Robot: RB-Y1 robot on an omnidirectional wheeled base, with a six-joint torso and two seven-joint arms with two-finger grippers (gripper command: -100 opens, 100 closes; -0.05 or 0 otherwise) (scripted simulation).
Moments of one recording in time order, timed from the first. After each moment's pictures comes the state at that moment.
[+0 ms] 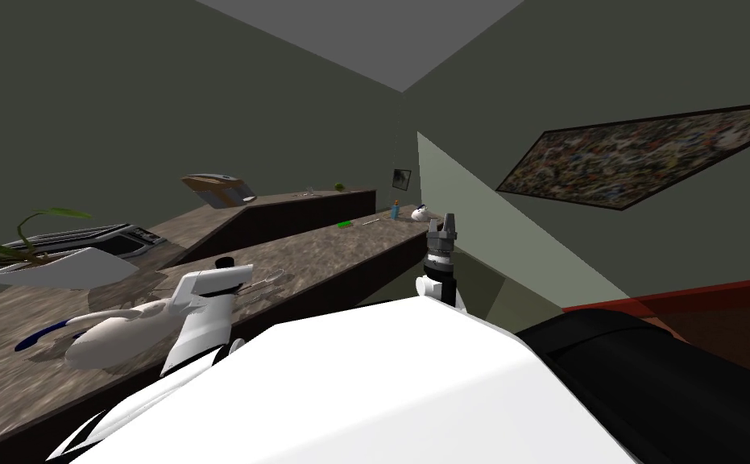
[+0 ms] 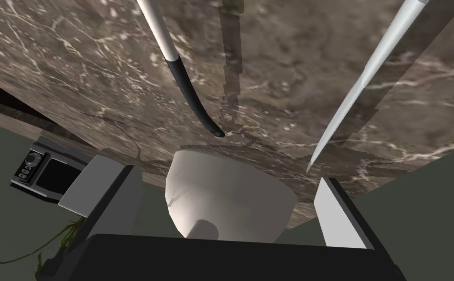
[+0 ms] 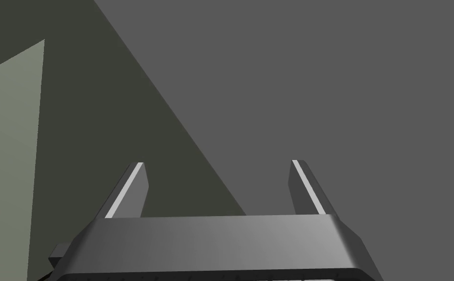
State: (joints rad) left arm -0.18 0.51 0.50 -1.40 -0.26 1.36 -0.14; right arm 0.46 0.04 -0.07 -2.21 -0.08 -0.63 0.12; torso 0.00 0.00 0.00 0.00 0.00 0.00
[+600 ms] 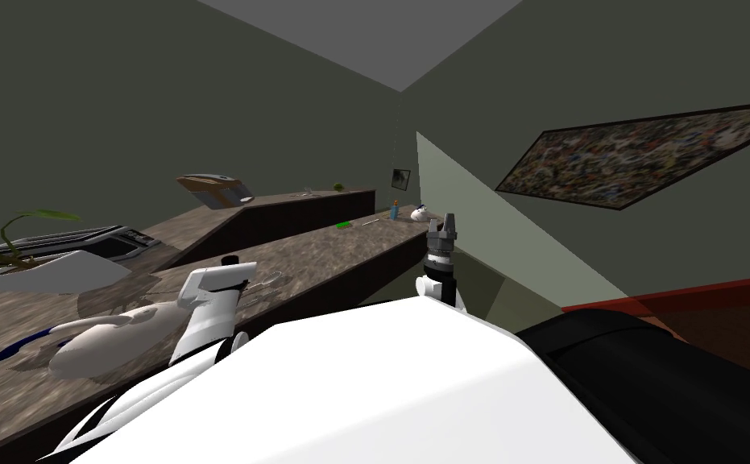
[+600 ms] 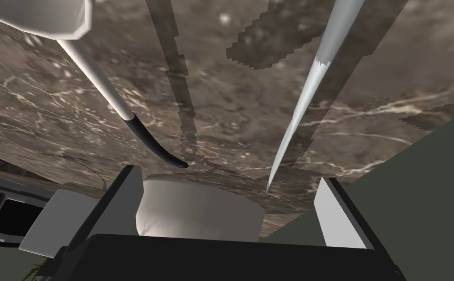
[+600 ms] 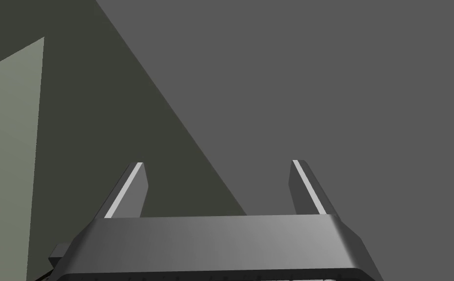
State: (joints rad) left arm -0.22 0.52 0.48 -1.34 -0.24 1.51 -0.15; right arm 0.46 0.04 -0.07 -2.21 -0.08 -0.63 0.12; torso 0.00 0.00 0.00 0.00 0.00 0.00
